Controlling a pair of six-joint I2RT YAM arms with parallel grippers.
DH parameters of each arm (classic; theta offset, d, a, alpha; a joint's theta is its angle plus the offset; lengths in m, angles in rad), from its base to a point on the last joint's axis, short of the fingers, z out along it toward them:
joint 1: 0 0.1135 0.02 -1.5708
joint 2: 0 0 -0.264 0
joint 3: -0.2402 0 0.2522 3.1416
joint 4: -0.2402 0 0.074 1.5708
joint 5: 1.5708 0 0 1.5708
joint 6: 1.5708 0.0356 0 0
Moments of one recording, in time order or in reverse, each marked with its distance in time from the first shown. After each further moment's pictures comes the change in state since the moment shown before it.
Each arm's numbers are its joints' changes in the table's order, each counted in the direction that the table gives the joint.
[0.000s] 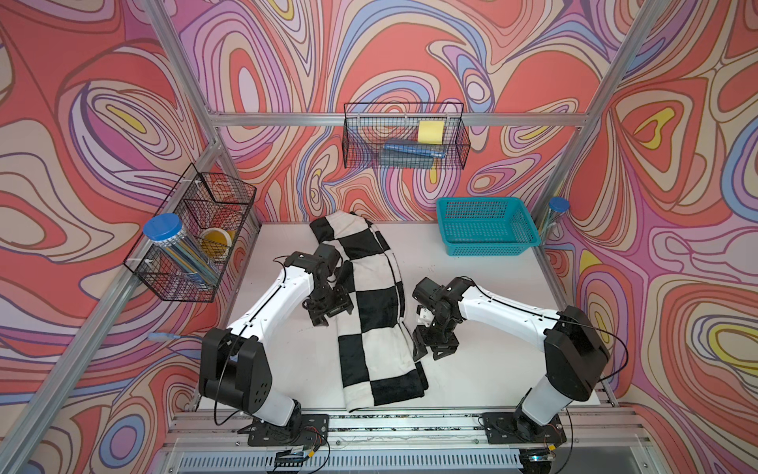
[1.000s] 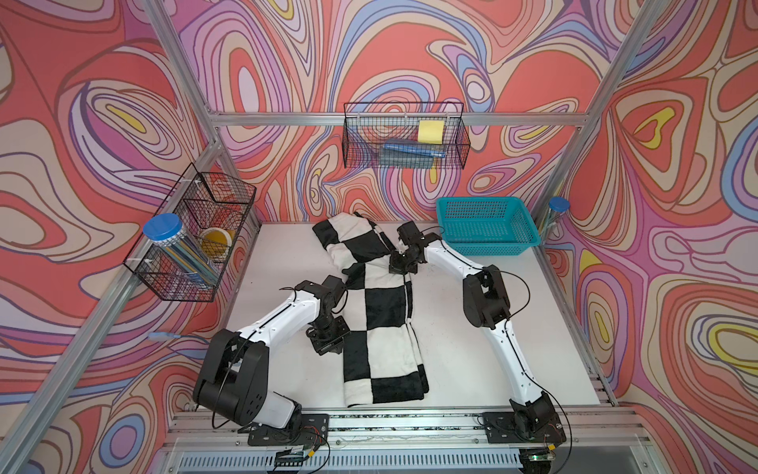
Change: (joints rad) left arm -0.067 0.004 0.264 0.161 0.051 -0.143; right arm -0.301 0.806 -0.899 0.326 0.111 0.032
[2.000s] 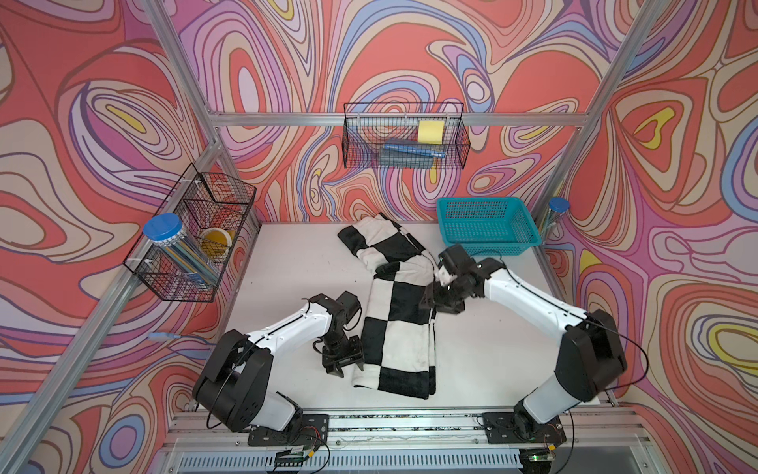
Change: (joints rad) left arm -0.172 -0.032 0.101 0.024 0.151 0.156; right arm 0.137 -0.935 0.977 -0.080 -0.083 0.052
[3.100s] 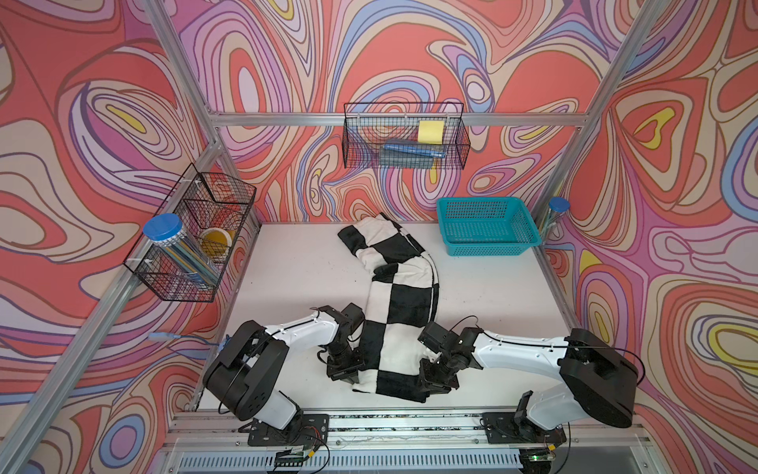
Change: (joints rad) left arm -0.039 0.056 0.119 0.172 0.042 -0.008; right arm 0.361 -0.079 0.470 0.309 -0.090 0.367
